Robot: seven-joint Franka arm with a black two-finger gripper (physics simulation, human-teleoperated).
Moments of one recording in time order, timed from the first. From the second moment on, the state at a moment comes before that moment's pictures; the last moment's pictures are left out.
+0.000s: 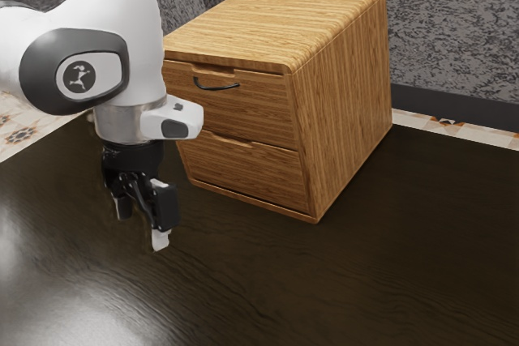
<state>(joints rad) -0.13 -0.22 0.09 -1.80 0.09 1.34 0.07</state>
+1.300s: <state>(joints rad) -0.01 -0.13 0.03 -1.49 0.03 1.66 -1.48</state>
